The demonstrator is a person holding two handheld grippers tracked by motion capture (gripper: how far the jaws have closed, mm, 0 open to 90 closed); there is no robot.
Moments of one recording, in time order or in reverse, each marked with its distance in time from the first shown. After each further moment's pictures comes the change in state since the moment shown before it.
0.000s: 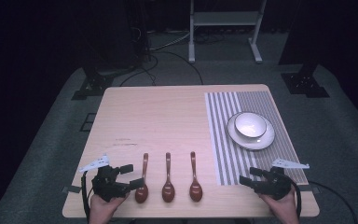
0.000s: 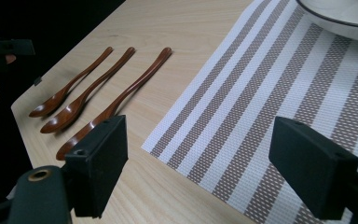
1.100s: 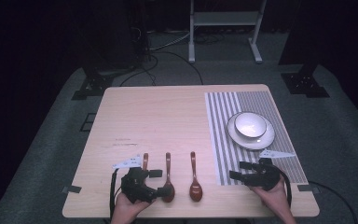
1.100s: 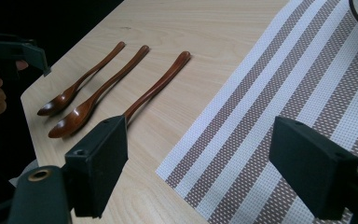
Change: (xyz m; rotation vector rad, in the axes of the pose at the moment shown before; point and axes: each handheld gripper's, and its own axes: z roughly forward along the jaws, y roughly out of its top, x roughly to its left) left arm -0.037 0.003 0.069 0.138 -0.196 0.033; right arm 0.009 0.026 0.026 0.069 0.047 -0.038
